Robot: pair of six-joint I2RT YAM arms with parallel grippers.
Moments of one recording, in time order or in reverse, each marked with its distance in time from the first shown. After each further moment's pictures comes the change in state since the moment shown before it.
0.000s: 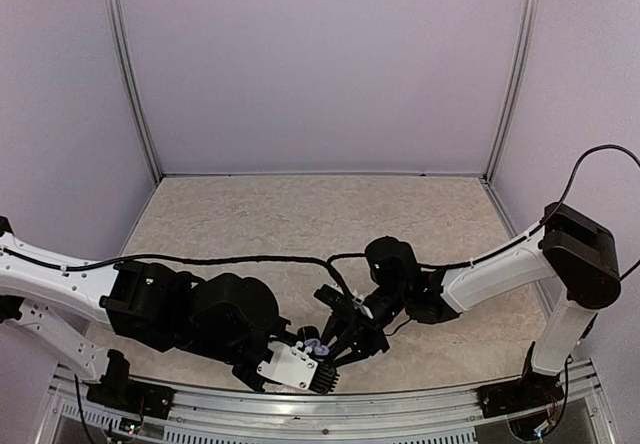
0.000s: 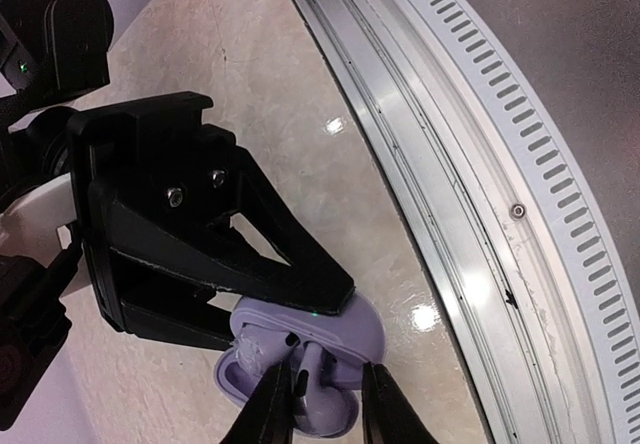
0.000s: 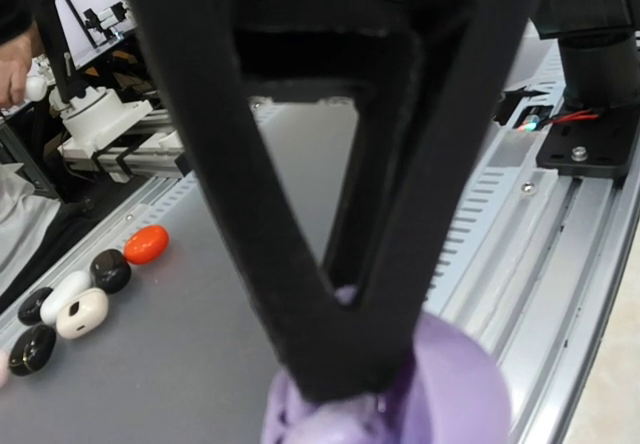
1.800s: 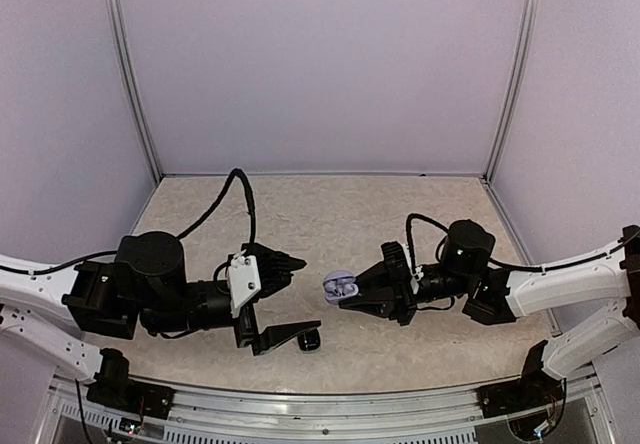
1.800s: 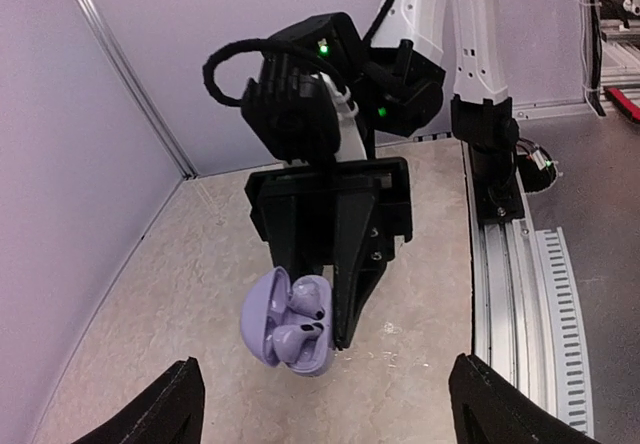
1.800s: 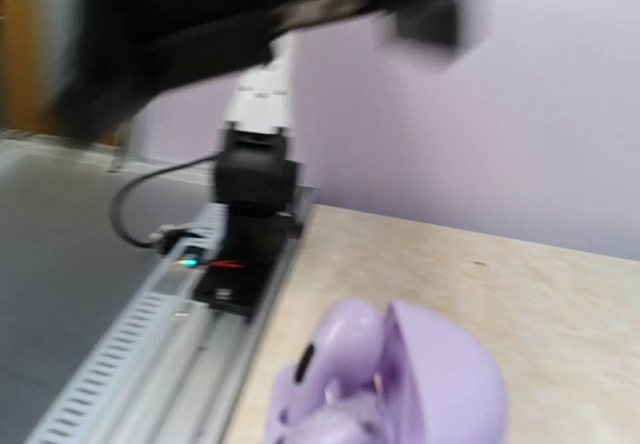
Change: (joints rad) left arm 0.071 -0.287 -0.209 0.570 -0.088 -0.356; right arm -0.088 -0.410 -0.239 0.217 0.470 -0.156
